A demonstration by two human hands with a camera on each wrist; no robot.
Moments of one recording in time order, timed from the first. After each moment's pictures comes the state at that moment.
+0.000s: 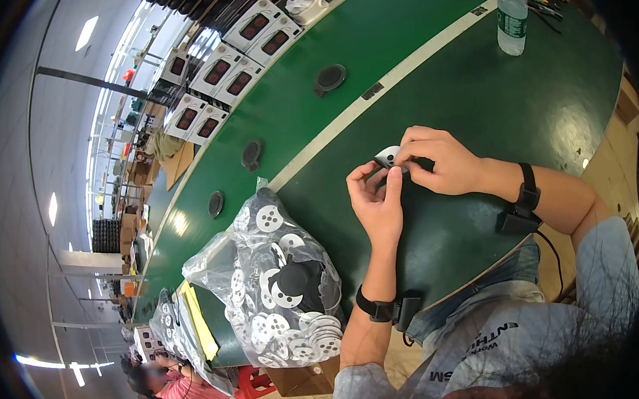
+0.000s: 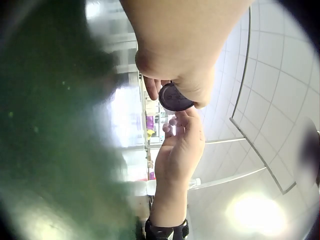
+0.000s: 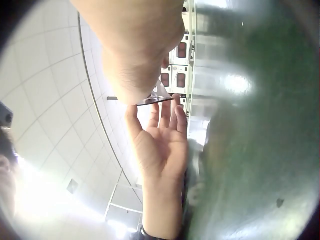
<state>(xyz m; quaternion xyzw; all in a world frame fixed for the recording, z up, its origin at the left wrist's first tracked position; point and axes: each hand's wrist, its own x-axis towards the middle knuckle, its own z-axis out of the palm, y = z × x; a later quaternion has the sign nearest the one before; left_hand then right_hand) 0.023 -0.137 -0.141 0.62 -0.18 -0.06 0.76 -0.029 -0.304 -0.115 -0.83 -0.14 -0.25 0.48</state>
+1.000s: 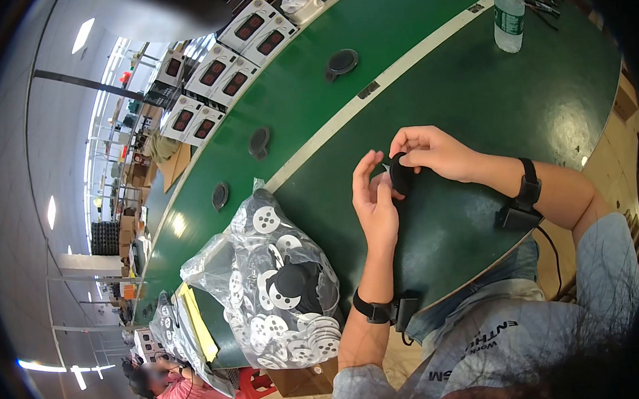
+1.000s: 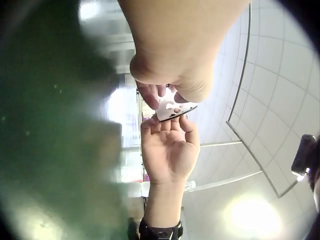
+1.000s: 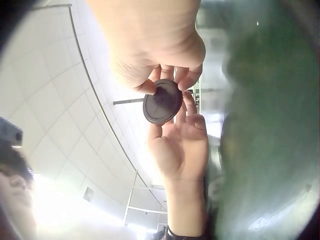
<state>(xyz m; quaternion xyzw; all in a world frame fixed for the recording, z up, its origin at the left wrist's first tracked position) 0.019 -0.135 -0.127 0.64 -0.18 -0.12 0.73 -0.019 -0.308 -0.126 -0.62 -0.02 -0.01 0.79</state>
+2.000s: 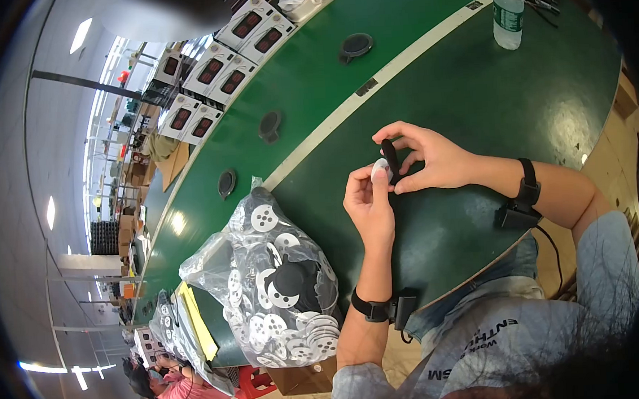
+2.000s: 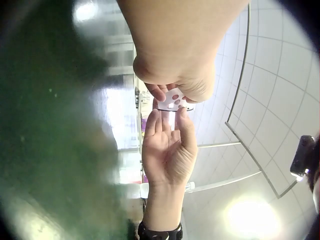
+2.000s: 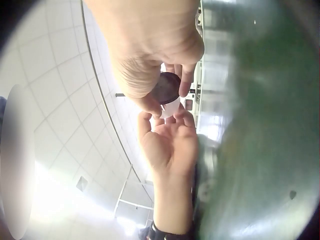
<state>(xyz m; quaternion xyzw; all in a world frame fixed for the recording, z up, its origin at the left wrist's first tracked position) 0.021 -0.131 -0.136 0.60 -0.17 -0.10 0.78 -0.025 -0.301 -0.119 -0.68 -0.10 -0.06 0.73</state>
